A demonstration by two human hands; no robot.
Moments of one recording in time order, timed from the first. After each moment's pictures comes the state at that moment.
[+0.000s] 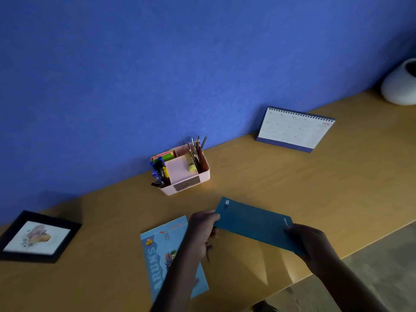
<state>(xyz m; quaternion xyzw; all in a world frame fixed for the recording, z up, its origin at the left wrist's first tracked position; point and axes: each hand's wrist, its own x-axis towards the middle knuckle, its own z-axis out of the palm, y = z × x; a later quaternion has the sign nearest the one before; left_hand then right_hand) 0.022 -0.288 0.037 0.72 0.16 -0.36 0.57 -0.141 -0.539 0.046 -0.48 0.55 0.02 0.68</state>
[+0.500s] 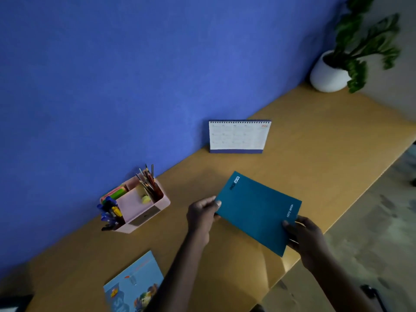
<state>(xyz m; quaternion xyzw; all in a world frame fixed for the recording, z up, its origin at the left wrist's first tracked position) 0.040 -0.440 0.031 0.70 0.07 -0.35 0.61 -0.181 -0.613 0.058 -0.38 0.59 -0.13 0.70</state>
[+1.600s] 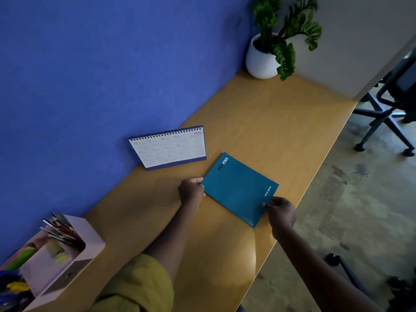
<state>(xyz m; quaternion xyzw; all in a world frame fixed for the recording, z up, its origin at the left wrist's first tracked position) 0.068 -0.678 -0.067 0.85 -0.05 -0.33 0.41 -0.187 -0.768 -0.058 -0.42 0.72 -0.23 0.50</state>
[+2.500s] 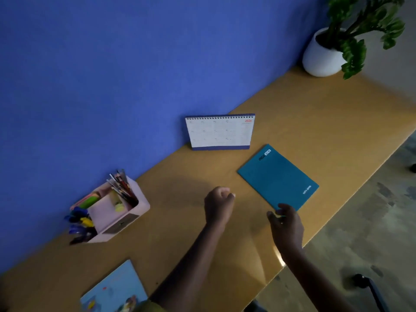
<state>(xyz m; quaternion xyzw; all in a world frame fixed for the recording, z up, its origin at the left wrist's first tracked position) 0.016 -0.561 0.012 0.85 -0.07 -0.32 0.40 -0.165 -0.653 -0.035 -0.66 0.58 -0.16 0.45</state>
